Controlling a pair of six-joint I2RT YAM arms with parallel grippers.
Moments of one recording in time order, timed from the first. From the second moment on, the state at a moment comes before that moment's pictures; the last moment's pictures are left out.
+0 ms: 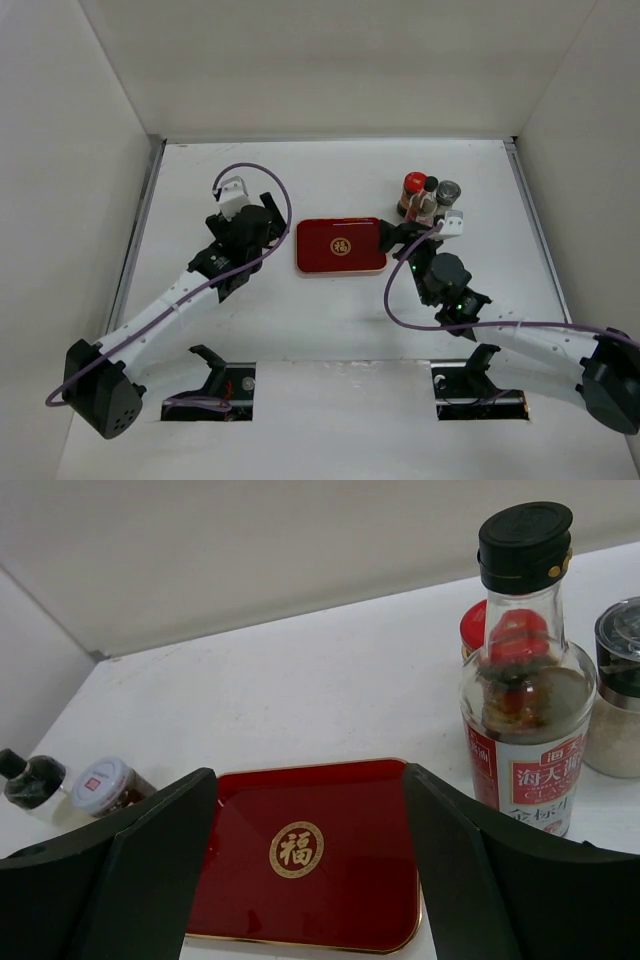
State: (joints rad) left arm -0.61 1.07 0.84 -0.30 -0.67 -0.68; right arm 0.84 0.99 0.43 0.64 0.67 0.32
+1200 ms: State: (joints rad) left arm -0.30 1.37 0.81 -0.07 -0.65 -0.51; right arm 0.85 1.08 0.45 0.63 0.65 0.31
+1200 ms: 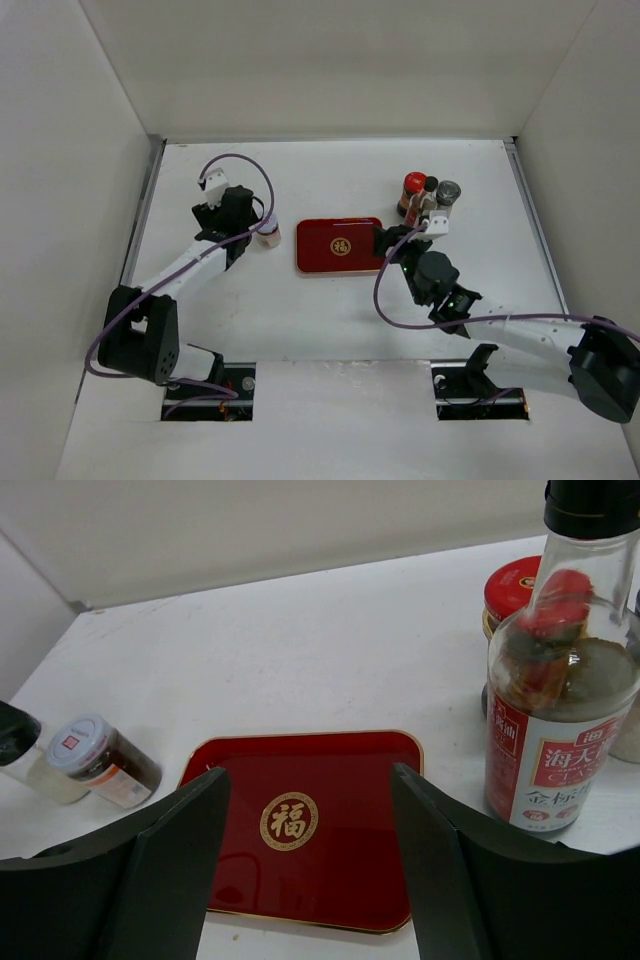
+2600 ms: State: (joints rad) left arm -0.78 1.63 0.98 0.16 -0.70 -0.45; right arm 0.82 0.99 0.43 0.66 0.65 0.33
